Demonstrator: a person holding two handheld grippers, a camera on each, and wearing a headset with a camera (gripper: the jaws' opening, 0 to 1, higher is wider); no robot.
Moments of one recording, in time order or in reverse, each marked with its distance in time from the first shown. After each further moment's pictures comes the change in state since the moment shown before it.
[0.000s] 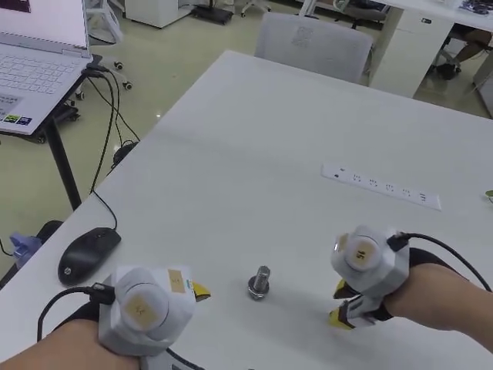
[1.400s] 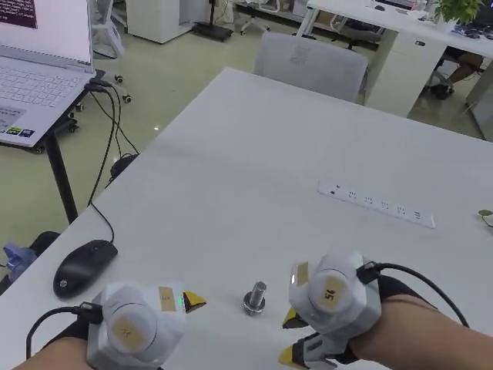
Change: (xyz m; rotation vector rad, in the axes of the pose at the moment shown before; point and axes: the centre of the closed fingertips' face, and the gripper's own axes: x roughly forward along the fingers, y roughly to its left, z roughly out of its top) left arm -0.006 -0.003 0.007 0.028 -0.060 0.010; right arm -0.019 0.081 0.073 -0.169 -0.129 0.079
